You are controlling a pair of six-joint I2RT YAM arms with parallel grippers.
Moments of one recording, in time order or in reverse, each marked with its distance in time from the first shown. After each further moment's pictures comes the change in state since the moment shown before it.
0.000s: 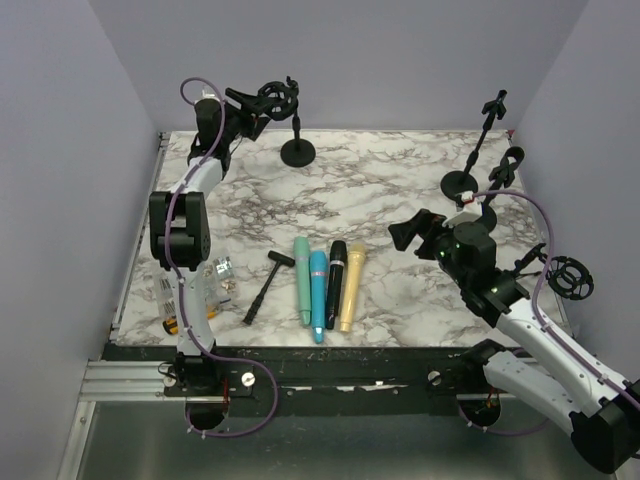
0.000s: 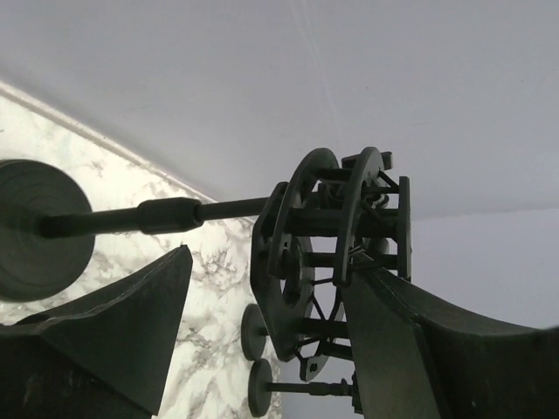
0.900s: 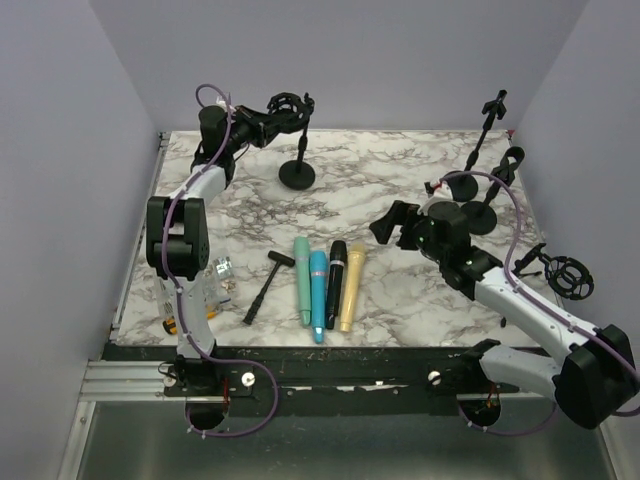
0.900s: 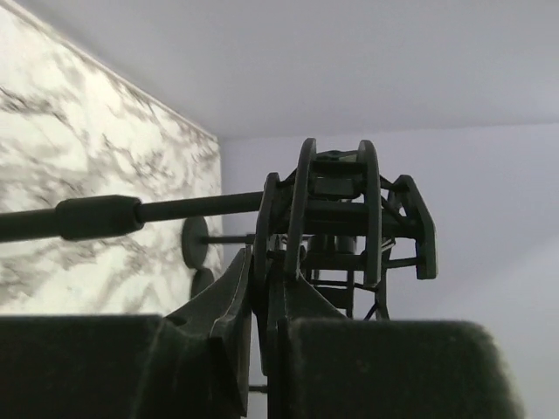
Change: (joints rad) left arm -0.037 -0.099 -0.145 0.085 0.182 -0.138; right arm 0.000 0.251 0.081 0.058 -0.089 -0.034
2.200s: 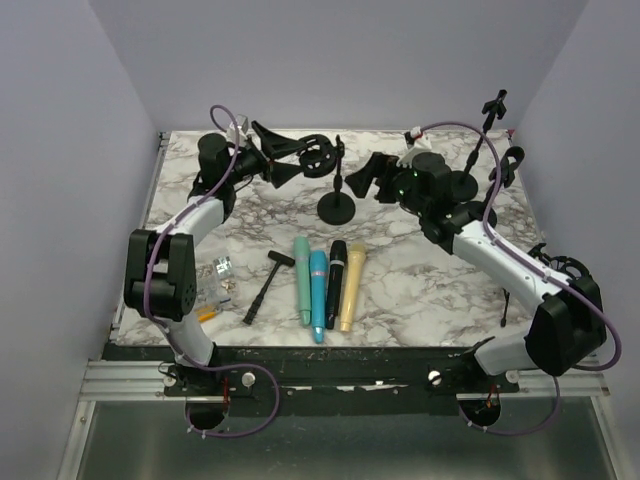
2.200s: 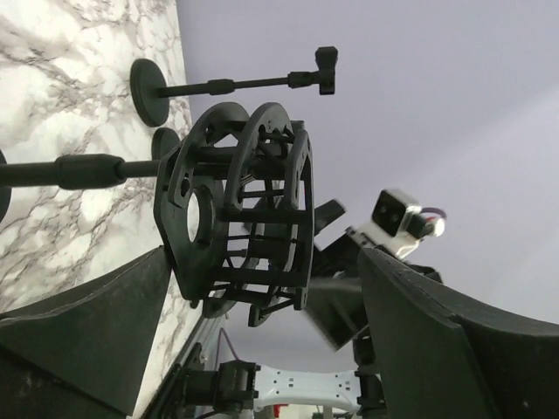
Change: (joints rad) left arm -0.090 -0.320 -0.398 0.112 0.225 -0.034; right arm 0.000 0.323 0.364 0.079 -0.124 -0.044
